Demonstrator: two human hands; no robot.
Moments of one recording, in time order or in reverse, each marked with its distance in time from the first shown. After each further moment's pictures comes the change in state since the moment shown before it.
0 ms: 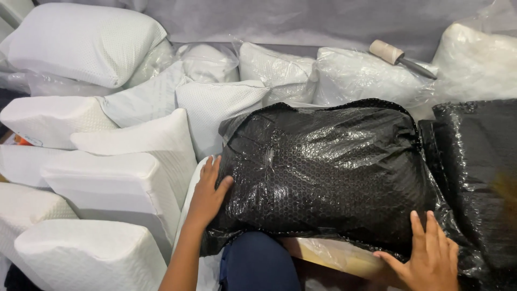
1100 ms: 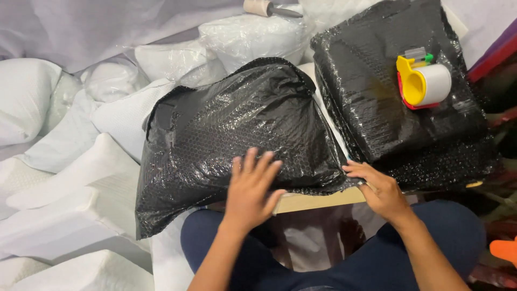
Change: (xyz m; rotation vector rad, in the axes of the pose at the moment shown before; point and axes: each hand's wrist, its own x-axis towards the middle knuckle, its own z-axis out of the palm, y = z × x) left_hand -0.103 0.222 0.123 0.168 -0.018 0.965; right_hand -0.050 0.077 -0.062 0.938 -0.035 0.244
